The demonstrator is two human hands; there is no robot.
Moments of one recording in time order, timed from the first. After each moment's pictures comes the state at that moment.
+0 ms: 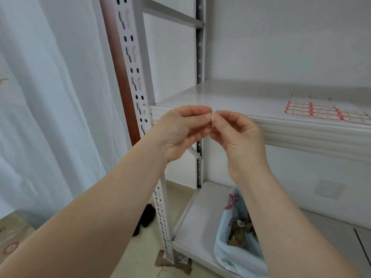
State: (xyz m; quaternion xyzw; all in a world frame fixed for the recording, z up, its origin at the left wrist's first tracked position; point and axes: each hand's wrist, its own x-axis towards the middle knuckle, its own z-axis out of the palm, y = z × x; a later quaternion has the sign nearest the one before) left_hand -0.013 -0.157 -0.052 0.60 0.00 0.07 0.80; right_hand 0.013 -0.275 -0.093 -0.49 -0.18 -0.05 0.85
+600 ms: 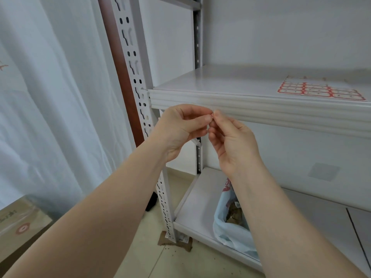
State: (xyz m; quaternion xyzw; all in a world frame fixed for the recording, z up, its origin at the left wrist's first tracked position) left_hand -0.032 -0.165 -0.083 0.69 -0.03 0.11 0.71; right_hand -0.011 -0.280 -0.111 -0.42 -0.05 0.07 0.90
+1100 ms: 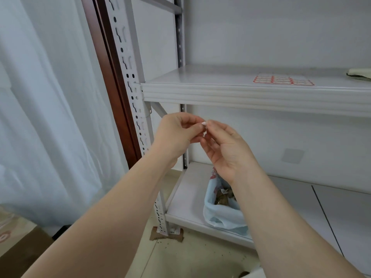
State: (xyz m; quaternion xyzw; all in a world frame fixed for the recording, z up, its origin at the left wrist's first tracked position) left_hand -0.075 -0.175 -0.110 0.76 -0.04 0.16 0.63; right_hand -0.072 -0.292 -0.128 -0.41 -0.04 0.09 0.90
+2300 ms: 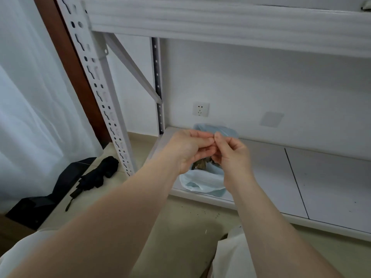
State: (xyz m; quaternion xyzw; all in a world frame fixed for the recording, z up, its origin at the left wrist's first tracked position) left_hand -0.043 -0.233 -0.240 0.58 0.09 -0.15 0.80; right_hand -0.053 -0.349 -0.274 -0.64 0.08 -0.05 0.77
